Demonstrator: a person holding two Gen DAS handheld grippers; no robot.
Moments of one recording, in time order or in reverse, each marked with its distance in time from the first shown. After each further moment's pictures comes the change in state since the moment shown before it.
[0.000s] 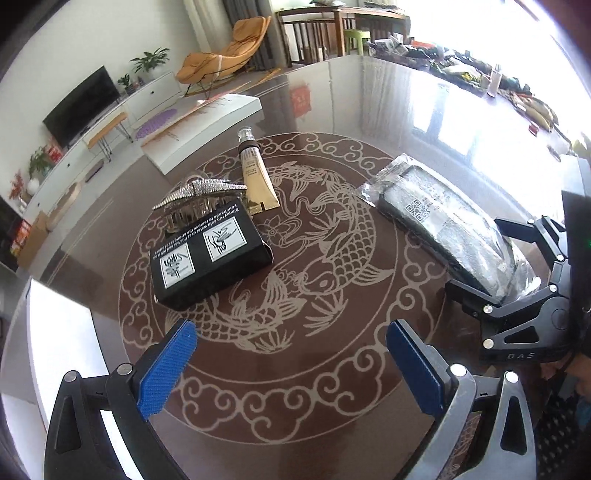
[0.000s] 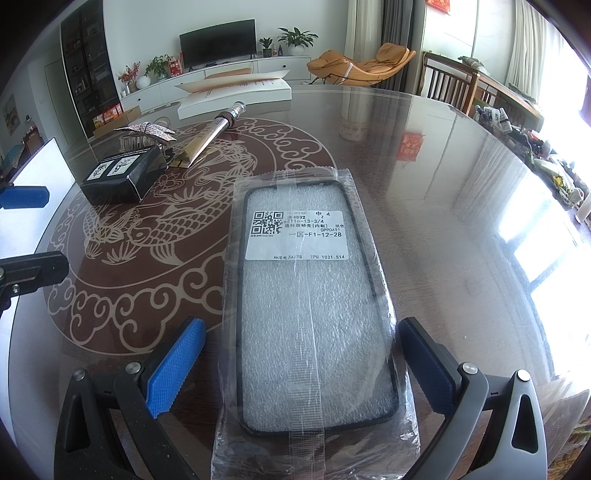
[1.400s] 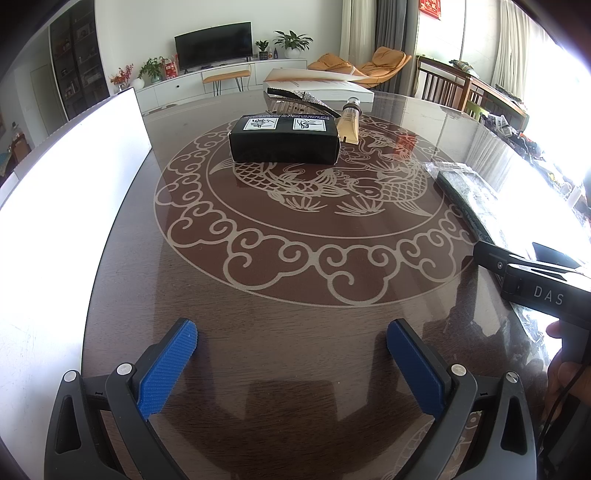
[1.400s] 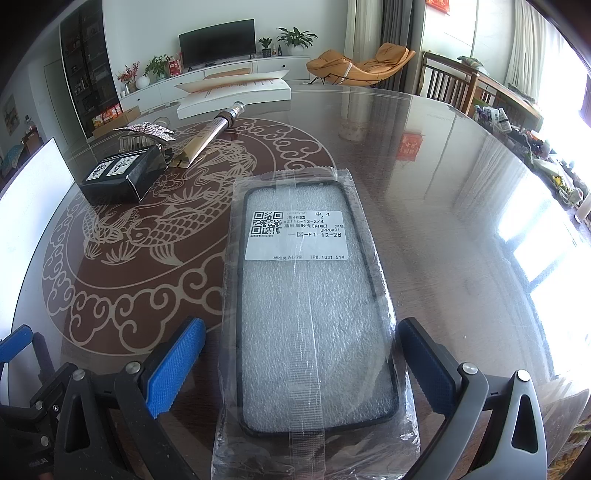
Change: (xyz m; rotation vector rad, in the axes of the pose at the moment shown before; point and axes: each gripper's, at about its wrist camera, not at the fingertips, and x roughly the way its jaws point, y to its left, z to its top) left arm -0.007 -0.037 -0.123 -0.577 -0.086 0.152; right arm 0.002 0.000 0.004 0.002 0.001 -0.003
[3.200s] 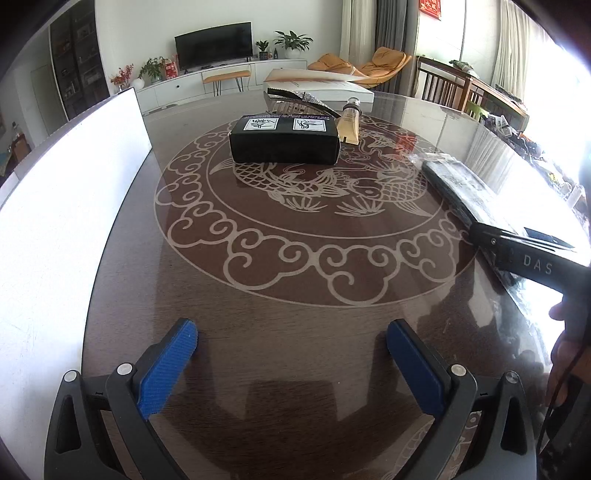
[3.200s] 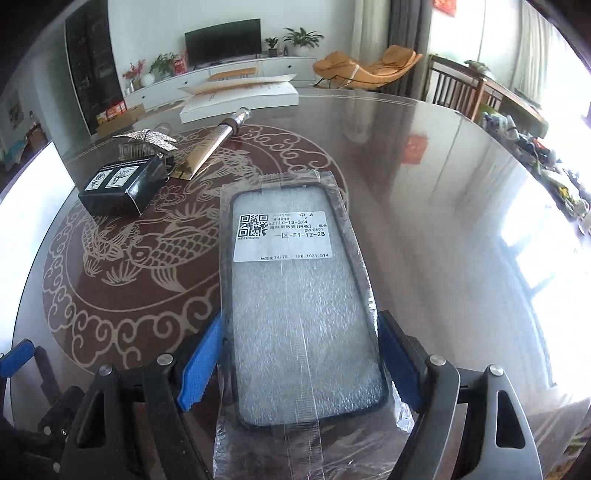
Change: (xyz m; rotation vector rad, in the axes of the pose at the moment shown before) left arm 0.000 0.000 -0.001 0.000 0.000 -0.001; right arm -0.002 -0.001 -0.002 0.001 -0.028 -0.009
